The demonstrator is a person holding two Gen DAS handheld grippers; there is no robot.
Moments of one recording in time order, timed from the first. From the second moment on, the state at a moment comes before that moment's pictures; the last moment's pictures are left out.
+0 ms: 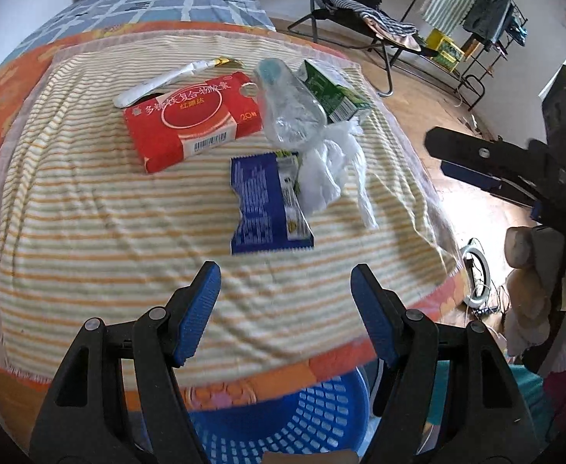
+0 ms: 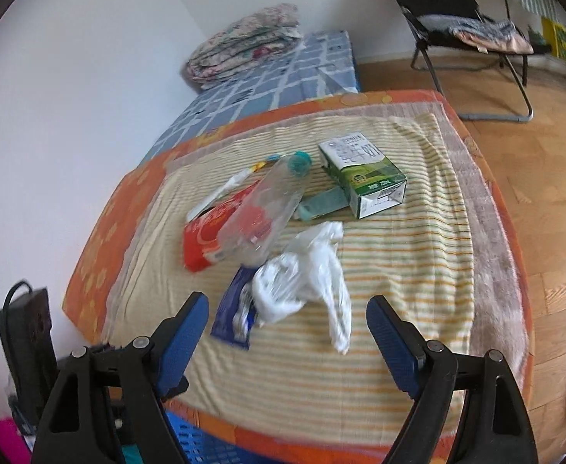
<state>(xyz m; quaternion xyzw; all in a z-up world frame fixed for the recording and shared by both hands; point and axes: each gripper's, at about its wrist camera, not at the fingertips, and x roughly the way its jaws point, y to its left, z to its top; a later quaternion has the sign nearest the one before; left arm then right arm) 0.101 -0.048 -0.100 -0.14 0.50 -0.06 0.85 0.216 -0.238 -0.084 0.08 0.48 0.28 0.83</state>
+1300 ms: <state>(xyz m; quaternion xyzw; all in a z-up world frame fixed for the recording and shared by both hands) 0.162 -0.043 -0.150 -0.15 0.54 -0.05 0.82 0.284 -0.207 -0.165 0.18 0.55 0.26 0.77</state>
